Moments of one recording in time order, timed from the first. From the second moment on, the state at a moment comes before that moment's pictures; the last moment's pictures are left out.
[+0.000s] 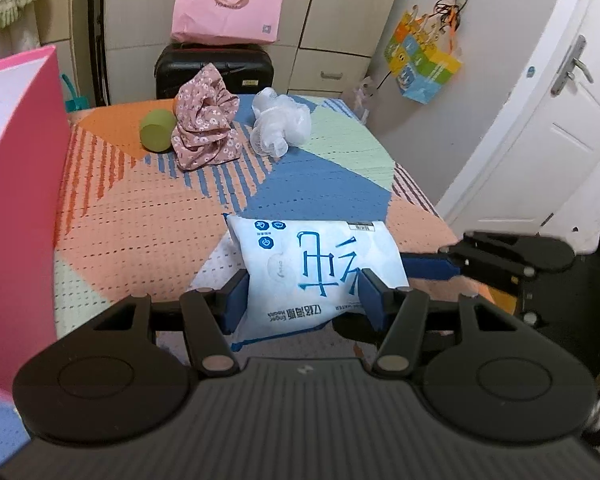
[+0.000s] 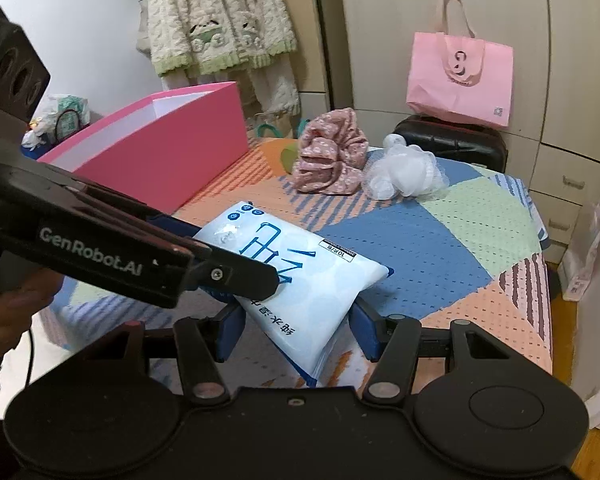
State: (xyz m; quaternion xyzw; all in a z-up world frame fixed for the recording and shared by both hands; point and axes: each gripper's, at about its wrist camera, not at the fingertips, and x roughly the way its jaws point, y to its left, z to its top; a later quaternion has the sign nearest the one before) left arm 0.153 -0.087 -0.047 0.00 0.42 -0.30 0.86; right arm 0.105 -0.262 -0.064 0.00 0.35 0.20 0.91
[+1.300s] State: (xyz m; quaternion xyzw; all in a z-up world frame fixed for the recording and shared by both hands) left arm 0.066 0.100 0.043 -0.10 0.42 -0.28 0.86; right arm 0.057 -0.121 0.046 -0.11 0.36 0.36 0.85
